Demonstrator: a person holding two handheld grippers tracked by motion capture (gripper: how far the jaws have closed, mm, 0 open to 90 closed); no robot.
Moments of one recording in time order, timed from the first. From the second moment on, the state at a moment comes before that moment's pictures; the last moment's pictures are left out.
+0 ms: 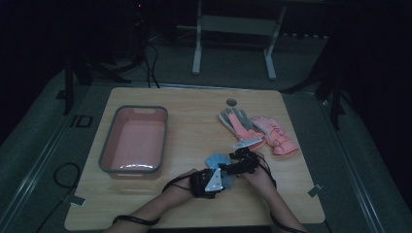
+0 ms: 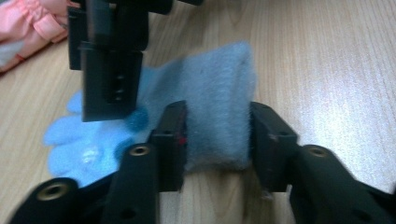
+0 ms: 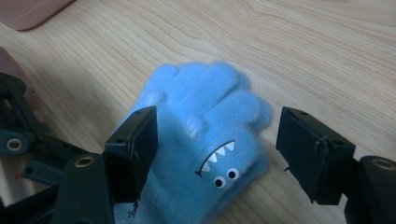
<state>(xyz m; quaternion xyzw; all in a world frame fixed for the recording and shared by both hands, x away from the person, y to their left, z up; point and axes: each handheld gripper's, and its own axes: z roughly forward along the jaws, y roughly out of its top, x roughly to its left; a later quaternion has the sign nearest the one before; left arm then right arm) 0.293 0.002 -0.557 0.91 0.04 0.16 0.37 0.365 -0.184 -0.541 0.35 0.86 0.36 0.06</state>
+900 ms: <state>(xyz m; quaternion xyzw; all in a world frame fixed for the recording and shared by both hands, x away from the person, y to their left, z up) 0.313 0.011 -0.515 0.93 0.06 0.13 0.35 0.367 -0.183 -0.525 0.36 0.84 0.41 0.00</state>
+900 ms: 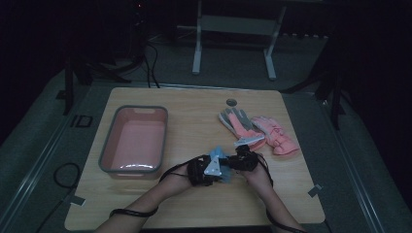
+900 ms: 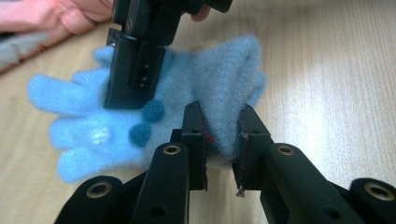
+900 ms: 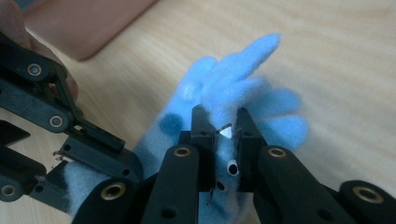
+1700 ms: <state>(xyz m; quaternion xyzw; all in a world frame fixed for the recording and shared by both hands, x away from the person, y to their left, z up) 0.329 0.048 -0.451 0.92 0.07 0.17 0.34 0.387 -0.148 -0.461 0.33 0.82 0.46 0.01</state>
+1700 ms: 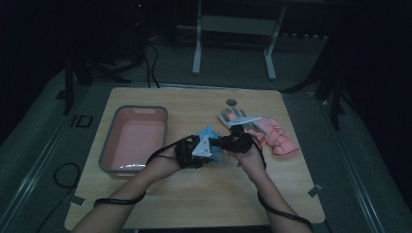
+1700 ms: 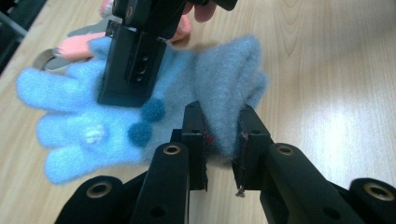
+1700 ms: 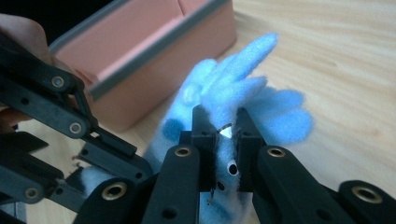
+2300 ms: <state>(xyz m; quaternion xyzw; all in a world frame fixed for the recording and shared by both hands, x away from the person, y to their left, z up) 0.333 0.096 -0.430 0.92 0.09 0.19 0.33 0.403 -0.092 -0.433 0.30 0.83 0.47 0.00</state>
